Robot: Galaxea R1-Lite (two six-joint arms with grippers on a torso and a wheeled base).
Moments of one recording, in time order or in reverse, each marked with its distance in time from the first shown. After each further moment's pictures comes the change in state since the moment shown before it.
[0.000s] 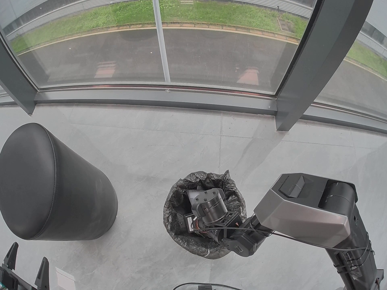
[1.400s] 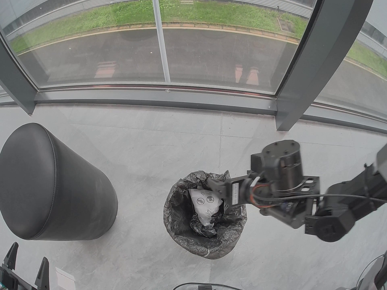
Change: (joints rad) left arm 0.000 0.000 0.000 0.000 0.000 0.000; right arm -0.026 -0.630 0.363 0.095 -0.030 0.015
